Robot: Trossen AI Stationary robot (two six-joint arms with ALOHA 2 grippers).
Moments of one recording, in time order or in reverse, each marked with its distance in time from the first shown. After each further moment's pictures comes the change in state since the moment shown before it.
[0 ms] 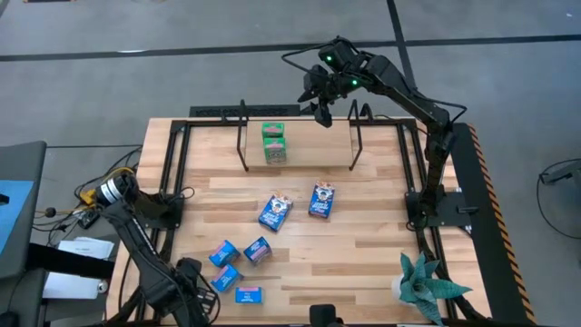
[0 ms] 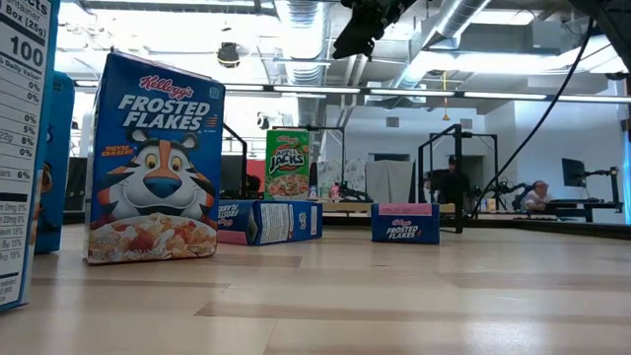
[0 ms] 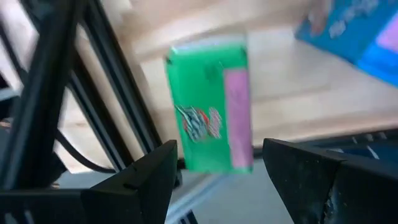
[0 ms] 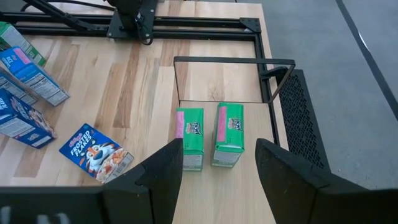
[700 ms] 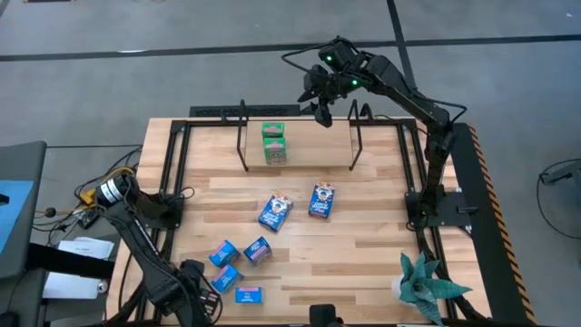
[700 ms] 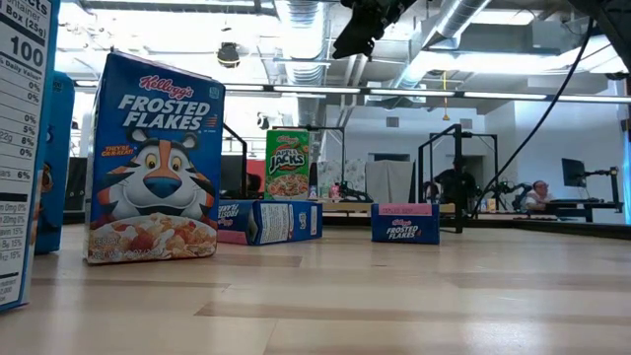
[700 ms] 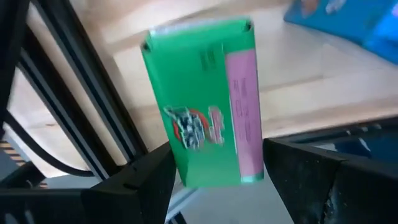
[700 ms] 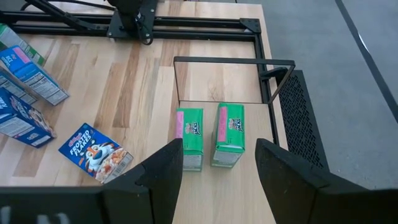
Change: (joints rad) left arm 0.002 -0.001 -0.077 0.131 -0.004 -0.001; right arm 0.000 0.000 0.000 0.001 0.000 -0.005
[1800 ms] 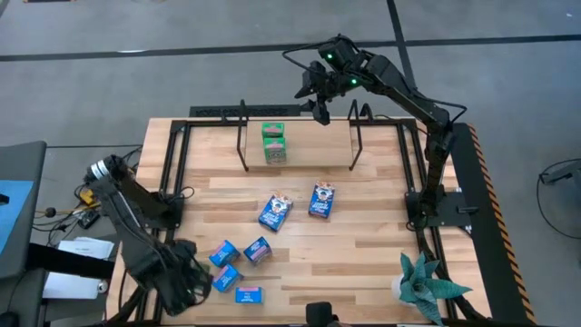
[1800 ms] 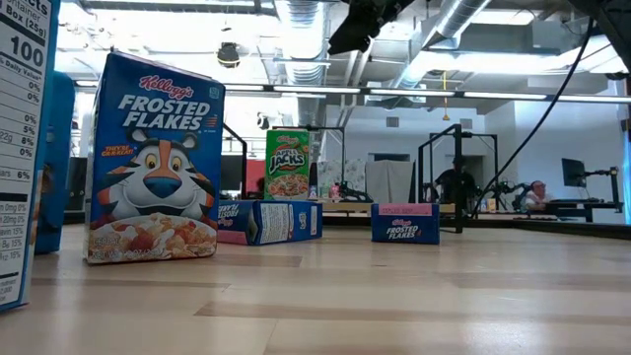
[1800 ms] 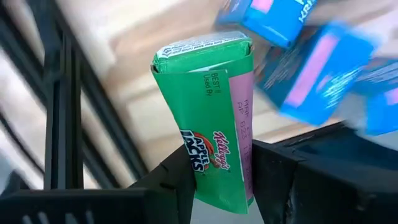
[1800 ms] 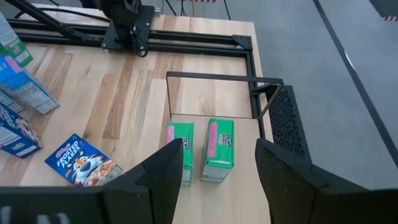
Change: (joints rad) left arm 0.029 -0.252 -0.001 -0.113 -0.180 0.065; right arm -0.001 0.000 0.000 0.065 0.000 -0.012
